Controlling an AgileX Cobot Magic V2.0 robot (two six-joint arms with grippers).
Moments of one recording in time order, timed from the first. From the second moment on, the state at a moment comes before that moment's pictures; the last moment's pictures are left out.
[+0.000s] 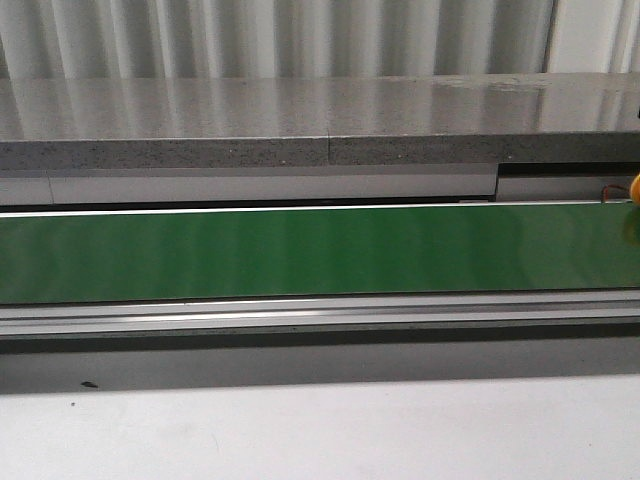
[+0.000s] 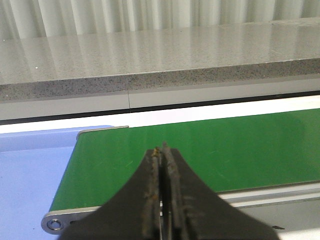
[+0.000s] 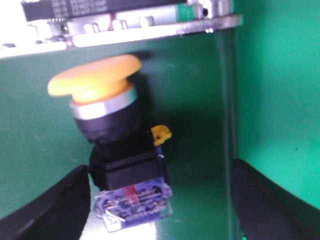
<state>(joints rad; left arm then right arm) -0.09 0.00 0.00 0.02 0.17 0.03 -0.16 1.89 -1.53 0.10 1.15 -0.03</state>
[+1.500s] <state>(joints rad) -0.09 0.00 0.00 0.02 0.17 0.03 0.06 0.86 -0.69 0.15 0.62 -0.13</state>
